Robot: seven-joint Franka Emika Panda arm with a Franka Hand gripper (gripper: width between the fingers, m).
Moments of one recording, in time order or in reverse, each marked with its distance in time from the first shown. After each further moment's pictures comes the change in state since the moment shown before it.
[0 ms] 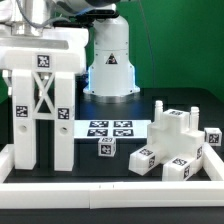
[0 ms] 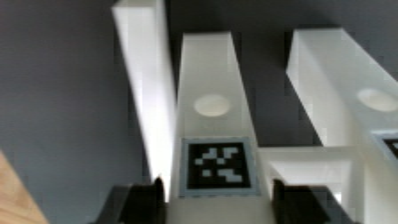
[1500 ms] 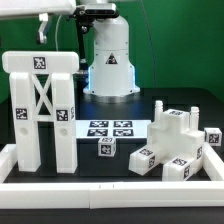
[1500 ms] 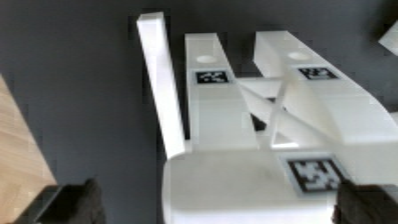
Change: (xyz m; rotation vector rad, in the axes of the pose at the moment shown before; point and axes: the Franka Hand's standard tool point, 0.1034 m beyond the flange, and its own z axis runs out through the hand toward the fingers) arm 0.023 0.014 -0.095 0.105 -0.131 0.101
